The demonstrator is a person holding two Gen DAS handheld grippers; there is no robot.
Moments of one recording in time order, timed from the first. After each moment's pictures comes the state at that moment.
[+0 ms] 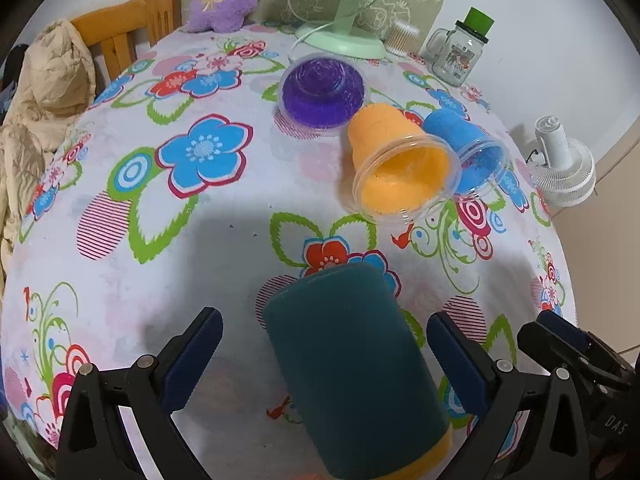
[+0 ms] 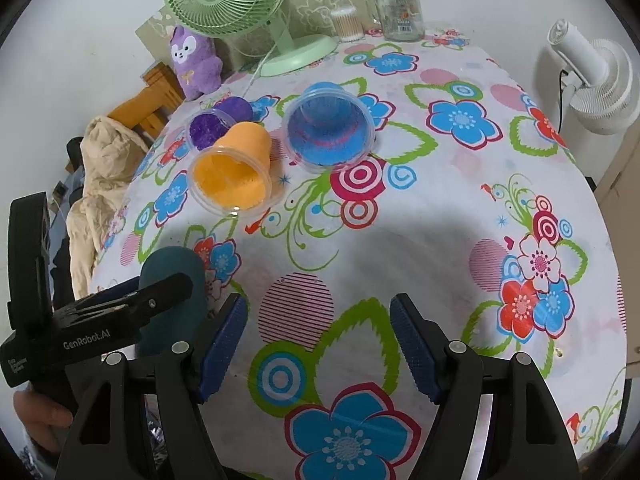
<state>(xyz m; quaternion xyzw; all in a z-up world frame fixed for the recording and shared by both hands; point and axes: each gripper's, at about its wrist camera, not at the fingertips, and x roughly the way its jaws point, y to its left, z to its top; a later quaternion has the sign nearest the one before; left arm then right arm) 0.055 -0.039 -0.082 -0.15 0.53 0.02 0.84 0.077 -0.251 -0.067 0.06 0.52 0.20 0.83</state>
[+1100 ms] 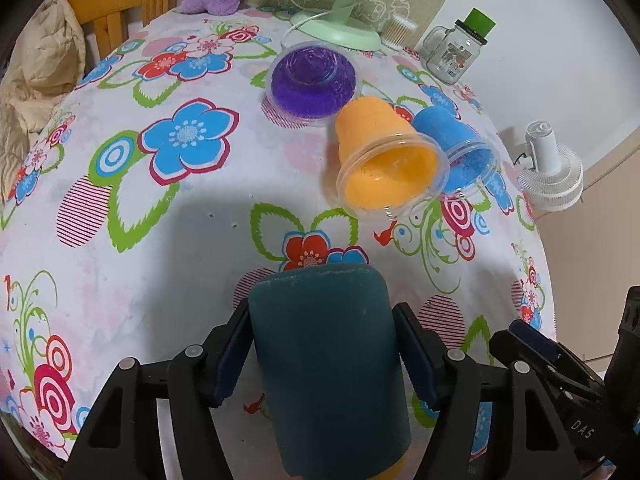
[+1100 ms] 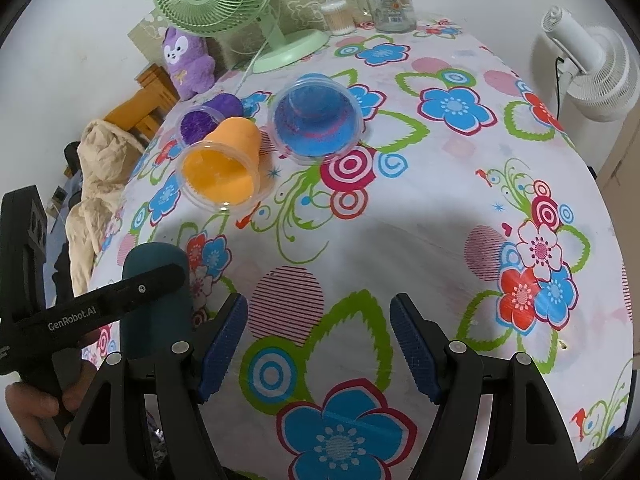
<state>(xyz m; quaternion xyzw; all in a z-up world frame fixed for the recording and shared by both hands) 0.060 -0.035 -0.082 -0.18 0.54 0.00 0.82 0.075 -0.256 -0.074 0.07 0.52 0.19 0.83</state>
